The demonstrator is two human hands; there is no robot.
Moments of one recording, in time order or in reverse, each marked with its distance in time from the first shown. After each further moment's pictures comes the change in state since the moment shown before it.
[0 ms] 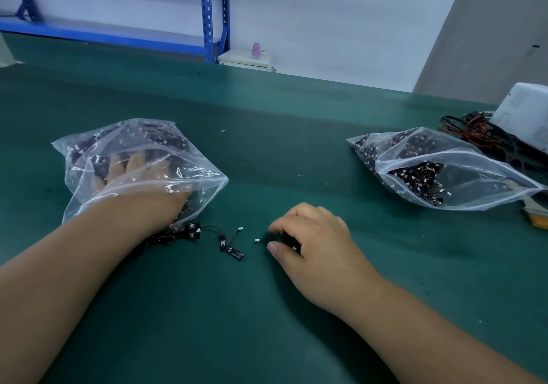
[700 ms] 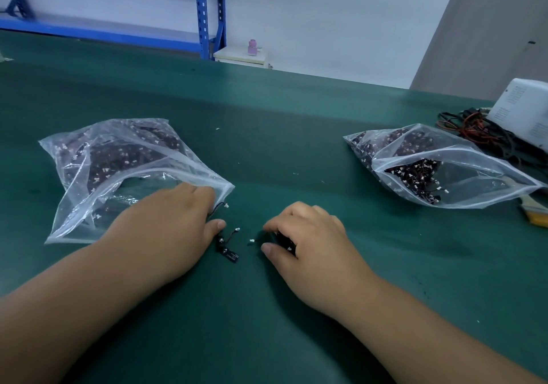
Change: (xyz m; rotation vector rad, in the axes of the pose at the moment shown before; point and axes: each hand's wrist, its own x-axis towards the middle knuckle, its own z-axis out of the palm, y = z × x) left_hand -0.040 0.024 0.022 0.079 0.211 0.376; right_hand 0.002 0.001 0.001 -0.029 0.000 -0.018
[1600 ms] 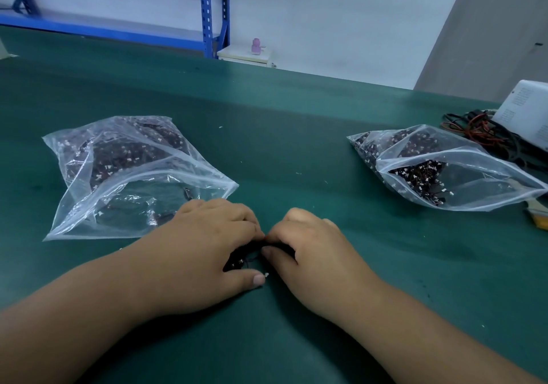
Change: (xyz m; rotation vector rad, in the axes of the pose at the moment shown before) left_hand -0.017 0.021 -0.006 -0.213 -0.116 0.419; right_hand -0.001 -0.005 -0.005 0.026 -0.079 -0.049
